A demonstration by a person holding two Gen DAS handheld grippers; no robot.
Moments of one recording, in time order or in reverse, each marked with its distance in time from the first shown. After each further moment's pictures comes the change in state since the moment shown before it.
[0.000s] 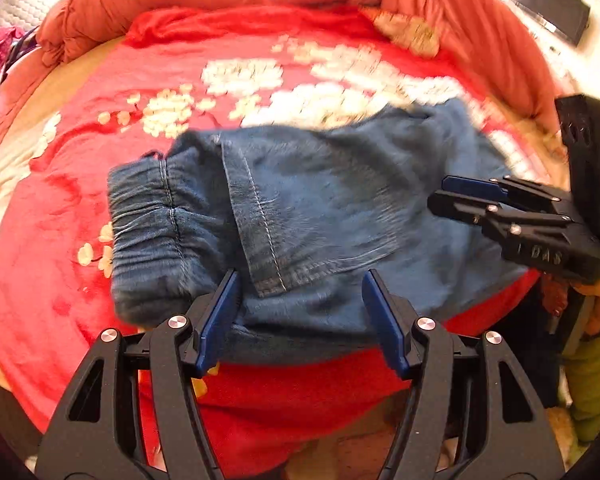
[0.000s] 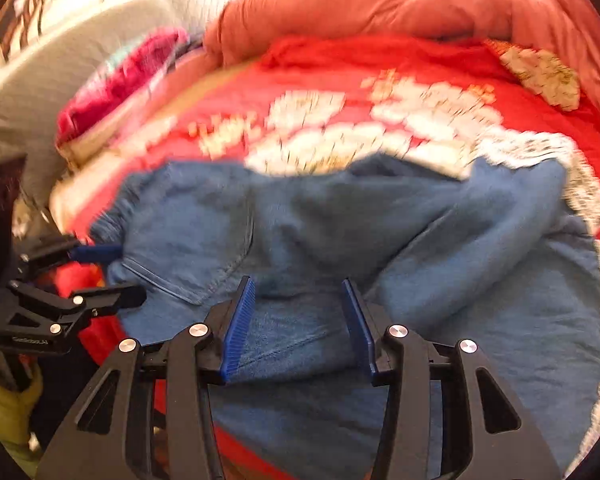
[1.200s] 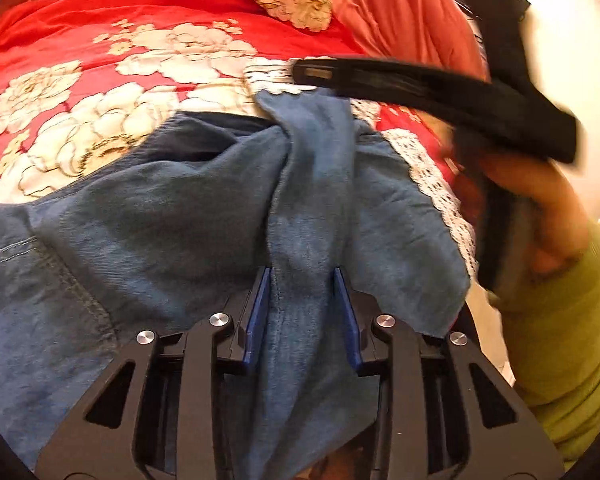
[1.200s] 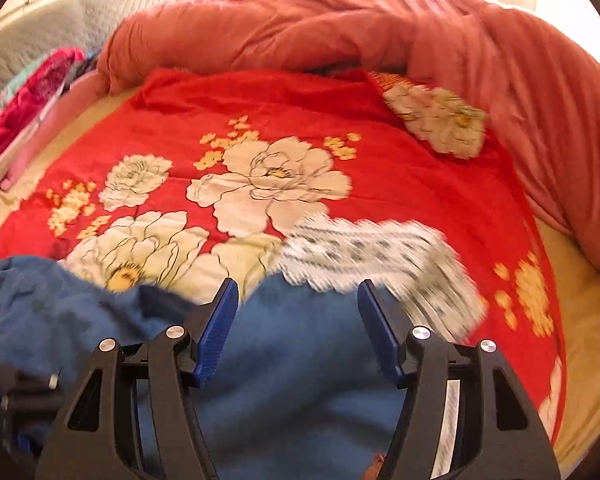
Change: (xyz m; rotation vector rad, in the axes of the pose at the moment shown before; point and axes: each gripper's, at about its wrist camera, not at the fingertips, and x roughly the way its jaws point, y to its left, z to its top) left arm 0.101 -0.100 0.063 0.087 0.097 -0.381; right arm 0.025 -0.109 0.095 -0.004 0.018 -0.385
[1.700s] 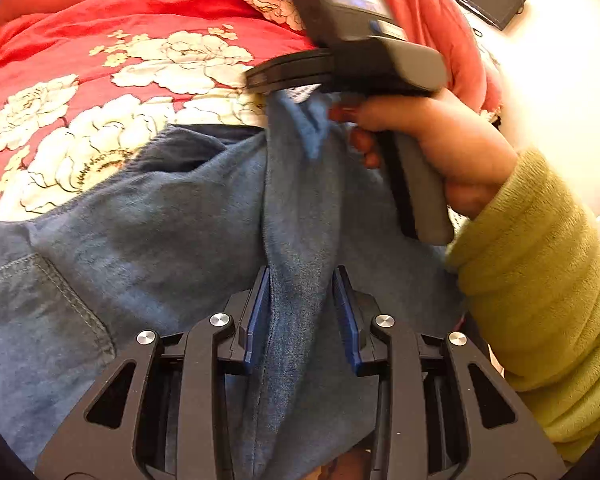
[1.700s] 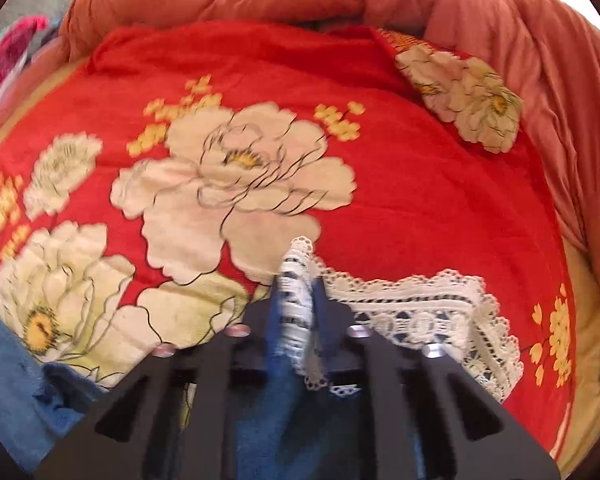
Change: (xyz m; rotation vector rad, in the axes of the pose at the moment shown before) left arm 0.003 -0.007 0.005 0.018 -0.008 0.041; right arm 0.079 -0.012 0.025 0.021 0.080 -0.074
